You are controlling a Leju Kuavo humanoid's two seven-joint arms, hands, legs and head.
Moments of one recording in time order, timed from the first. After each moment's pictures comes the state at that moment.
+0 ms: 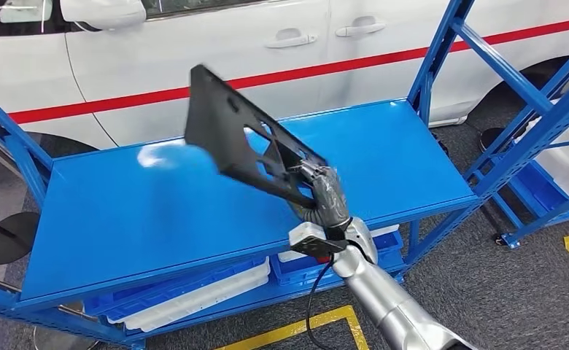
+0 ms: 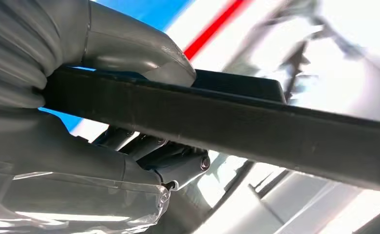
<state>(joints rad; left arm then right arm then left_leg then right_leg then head) -0.08 -0.10 1.29 -0.21 -0.90 -0.18 -0.40 -0.48 0.03 0.52 -1.15 0.37 -0.45 -0.67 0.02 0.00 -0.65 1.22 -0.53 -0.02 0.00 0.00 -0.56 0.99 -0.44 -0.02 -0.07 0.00</state>
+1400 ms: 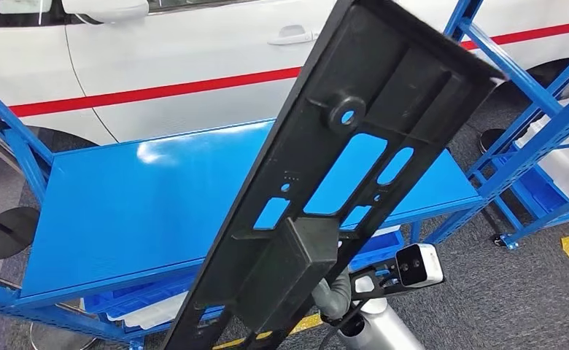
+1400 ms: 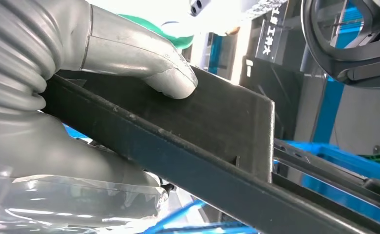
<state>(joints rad) -0.11 -0.08 1.31 -0.21 -0.93 -0.05 -0.36 -0.24 0.04 0.57 -1.65 -0.33 0.79 -0.68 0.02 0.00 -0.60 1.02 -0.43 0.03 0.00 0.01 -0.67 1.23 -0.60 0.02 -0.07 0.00</state>
